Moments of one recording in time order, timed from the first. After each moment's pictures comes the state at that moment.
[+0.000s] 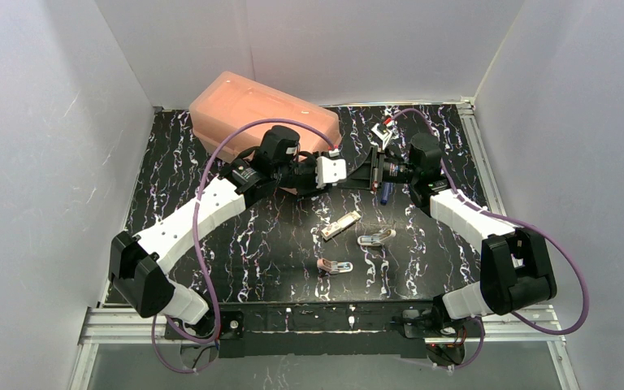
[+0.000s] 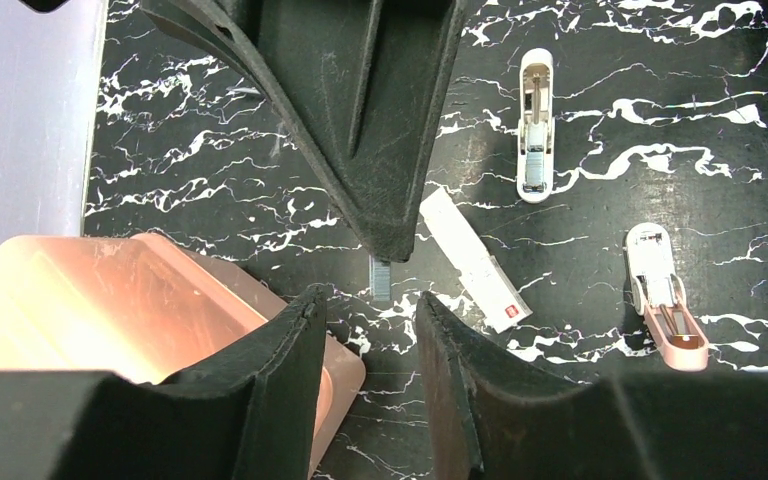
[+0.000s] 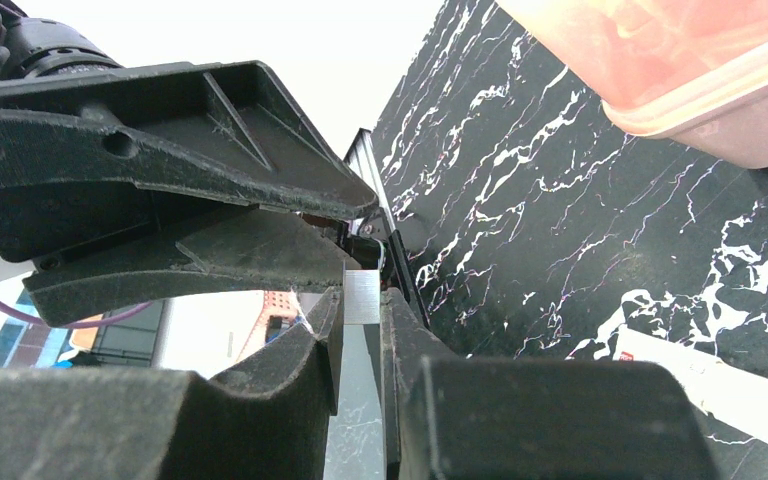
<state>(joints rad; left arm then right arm) -0.73 1.45 1.33 -0.47 0.50 0.74 0.34 1.41 0.85 0.39 -1.08 0.88</state>
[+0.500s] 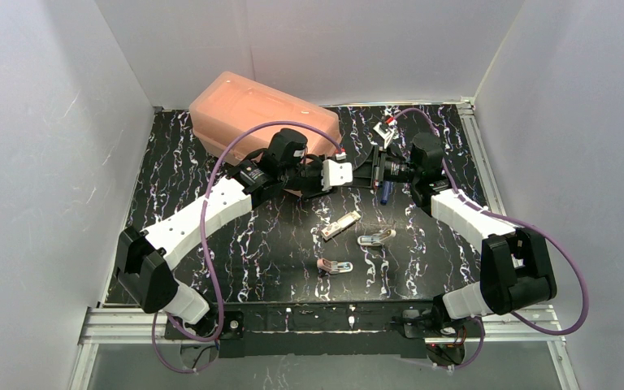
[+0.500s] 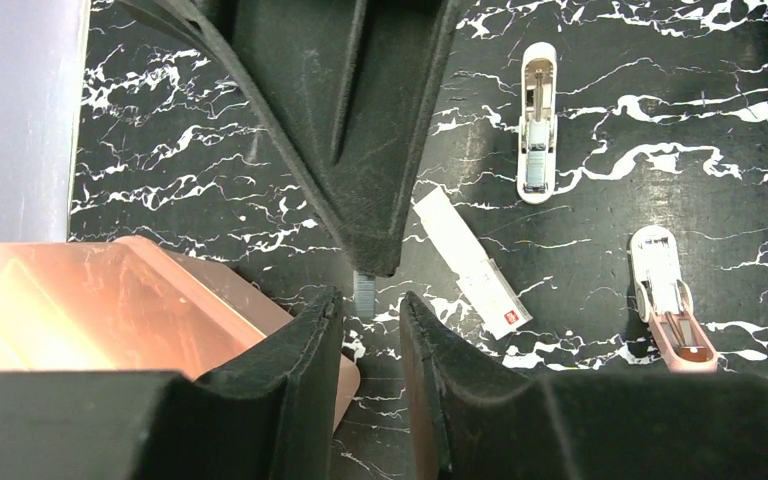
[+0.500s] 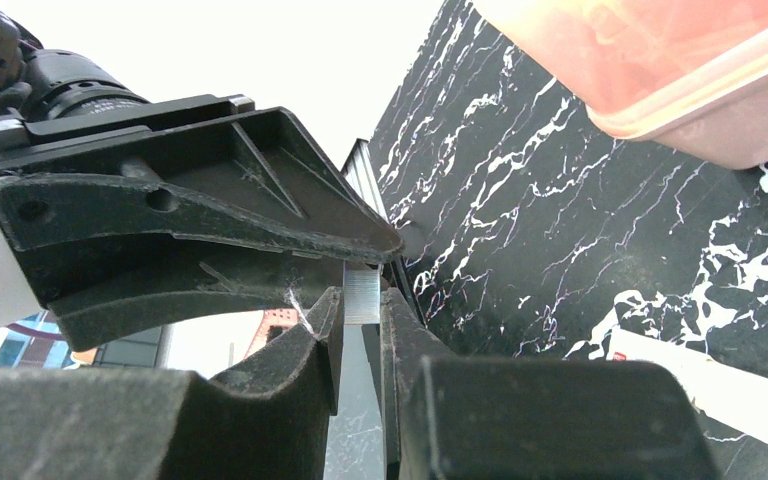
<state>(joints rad) -0.75 1.49 1.33 -0.45 0.47 0.73 0.33 1.41 0.84 0.41 -1.08 0.89</state>
